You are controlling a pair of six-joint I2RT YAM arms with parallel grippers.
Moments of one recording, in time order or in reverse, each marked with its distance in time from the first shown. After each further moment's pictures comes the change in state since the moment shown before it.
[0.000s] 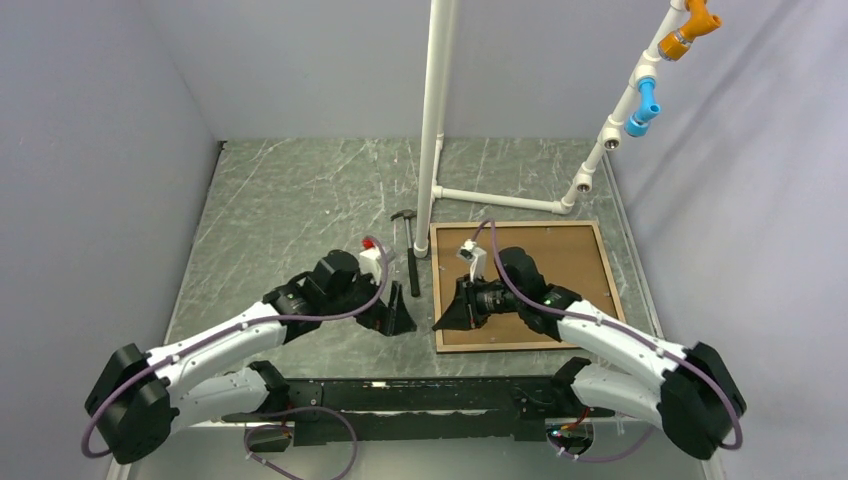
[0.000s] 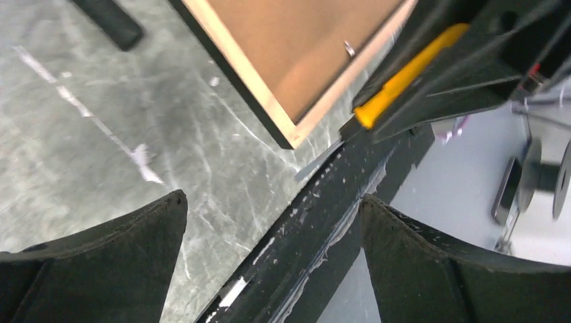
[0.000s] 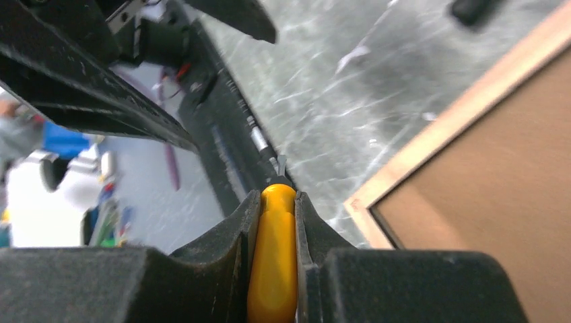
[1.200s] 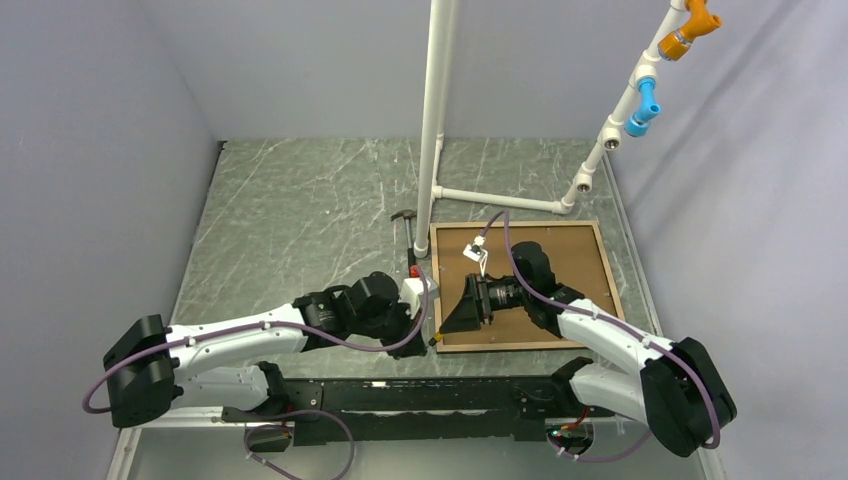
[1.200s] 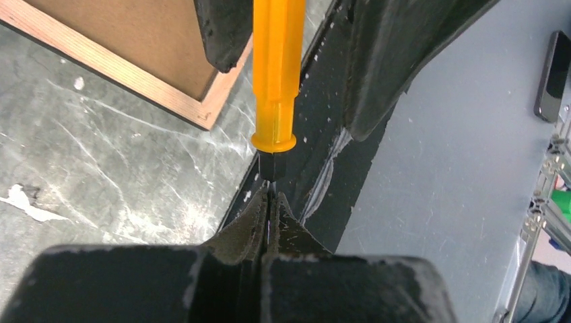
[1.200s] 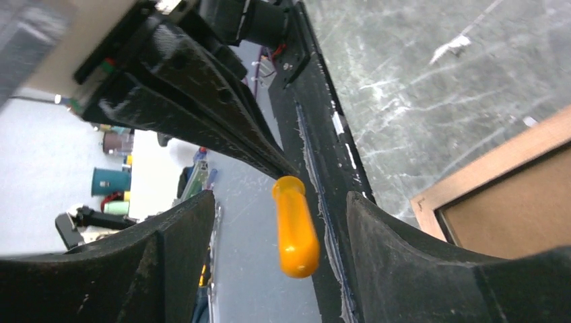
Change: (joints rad) left arm -0.286 0.108 0.101 -0.015 -0.098 0.097; right arm -0.167 0.023 -0.071 0.168 -0.356 0.101
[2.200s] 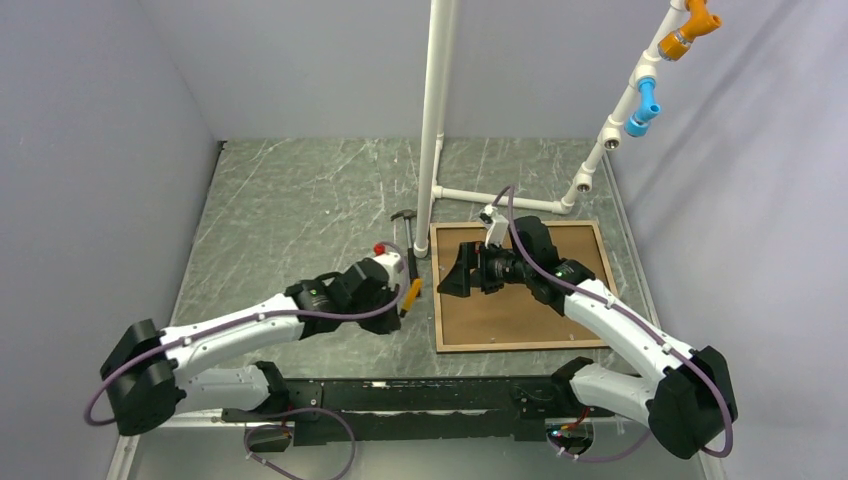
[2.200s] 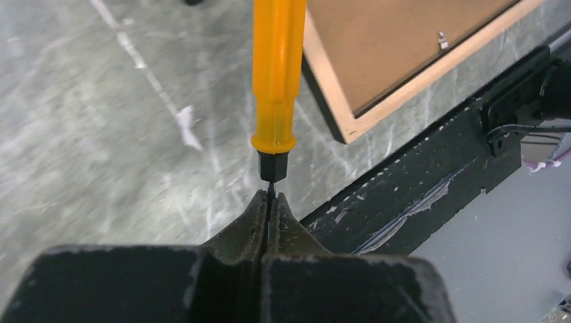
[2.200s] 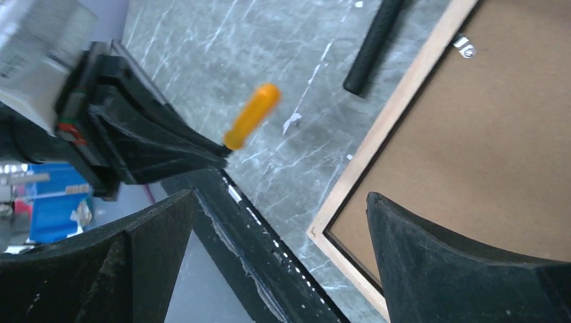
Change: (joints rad) left arm 0.159 -0.035 0.034 -0.258 -0.267 -0.208; right arm 0.005 -0.013 0.287 -0.406 0.536 -0.117
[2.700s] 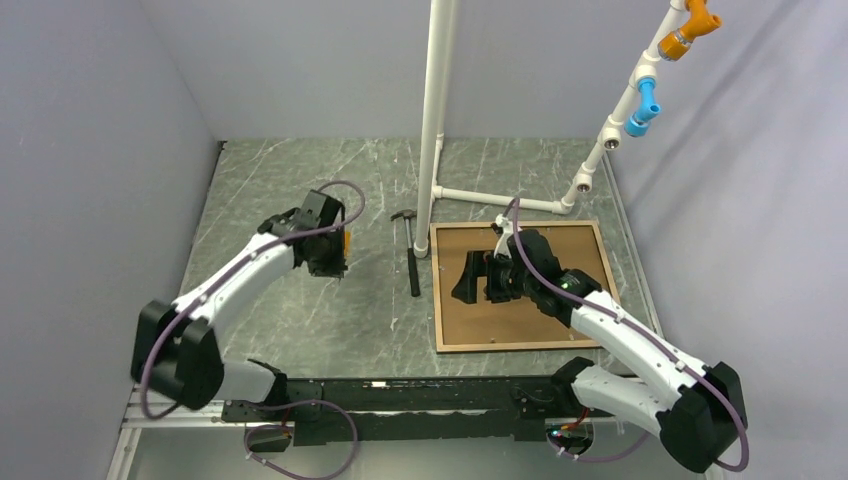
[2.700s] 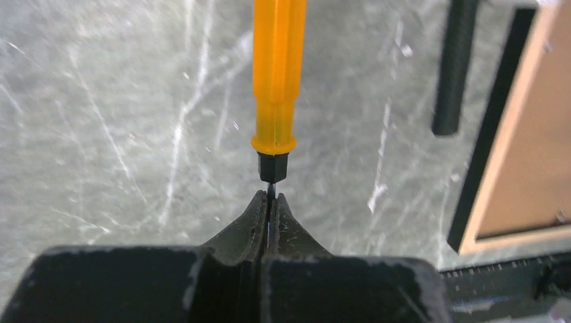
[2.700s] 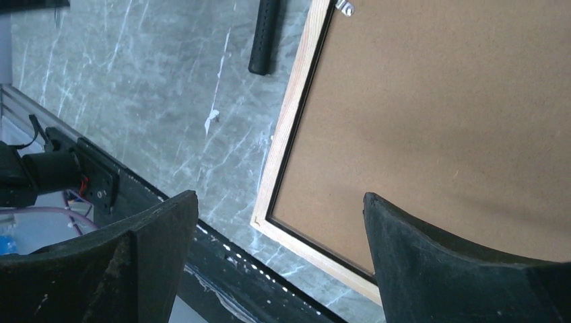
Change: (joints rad) left arm 0.537 0.296 0.335 -0.328 -0.062 0.165; right arm 0.062 -0.109 -0.042 -0.156 0.298 0.027
